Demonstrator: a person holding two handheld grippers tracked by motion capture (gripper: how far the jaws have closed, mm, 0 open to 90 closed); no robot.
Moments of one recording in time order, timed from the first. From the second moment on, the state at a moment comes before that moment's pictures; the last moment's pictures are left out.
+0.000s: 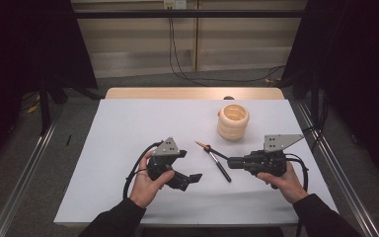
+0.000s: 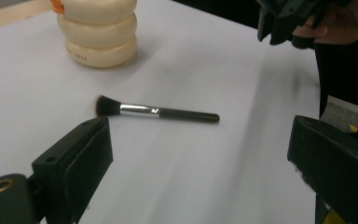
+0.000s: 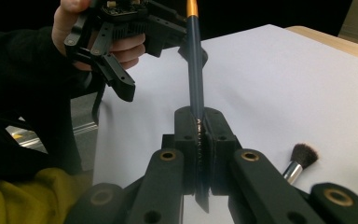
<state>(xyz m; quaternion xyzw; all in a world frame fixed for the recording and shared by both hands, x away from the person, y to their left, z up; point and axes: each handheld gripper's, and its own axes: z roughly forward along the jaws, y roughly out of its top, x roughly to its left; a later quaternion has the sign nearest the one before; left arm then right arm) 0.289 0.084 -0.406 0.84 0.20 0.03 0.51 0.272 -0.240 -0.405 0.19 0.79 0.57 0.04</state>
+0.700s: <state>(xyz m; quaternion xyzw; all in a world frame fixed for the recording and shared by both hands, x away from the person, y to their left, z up) 0.286 0.069 -0.390 0.79 0.19 0.03 0.58 0.271 -0.238 -0.406 0.20 0.78 0.58 0.06</state>
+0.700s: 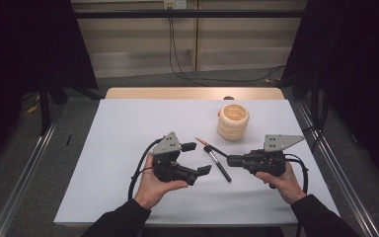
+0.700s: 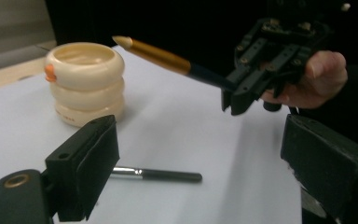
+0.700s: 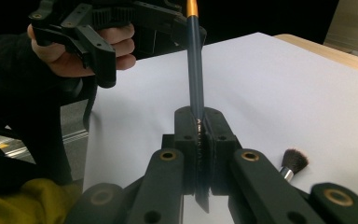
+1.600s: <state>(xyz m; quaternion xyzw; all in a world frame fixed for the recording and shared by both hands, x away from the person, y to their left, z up) 0.292 0.068 -0.382 0.74 0.21 0.02 0.63 0.271 -0.231 -0.412 0.20 0.79 0.58 0.05</state>
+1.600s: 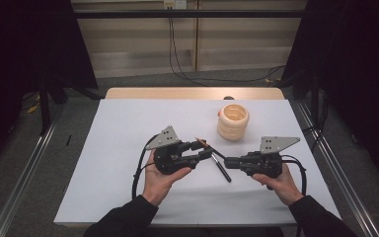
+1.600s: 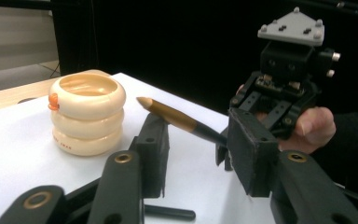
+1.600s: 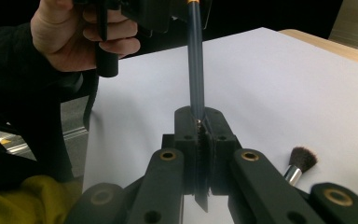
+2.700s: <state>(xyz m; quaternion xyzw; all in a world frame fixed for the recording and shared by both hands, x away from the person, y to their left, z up) 0.291 0.064 -0.367 0.73 0.18 -0.04 0.65 0.268 -0.220 -0.415 0.17 0.80 0.58 0.03</state>
